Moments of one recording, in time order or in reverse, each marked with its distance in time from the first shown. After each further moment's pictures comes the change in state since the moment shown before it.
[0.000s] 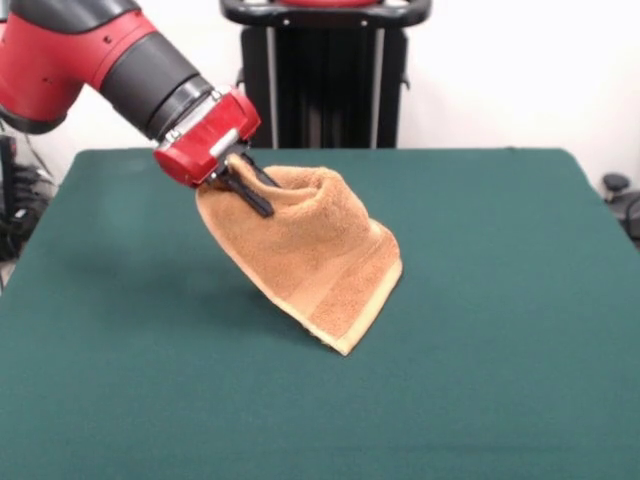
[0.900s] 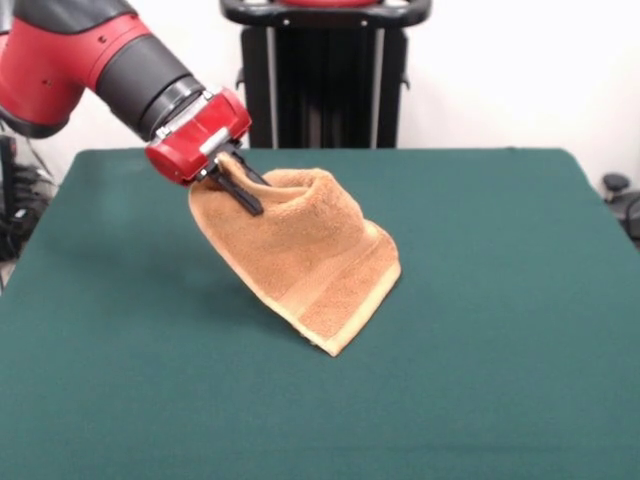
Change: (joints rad) arm -0.085 0.101 0.038 0.007 -0.099 0.000 0.000
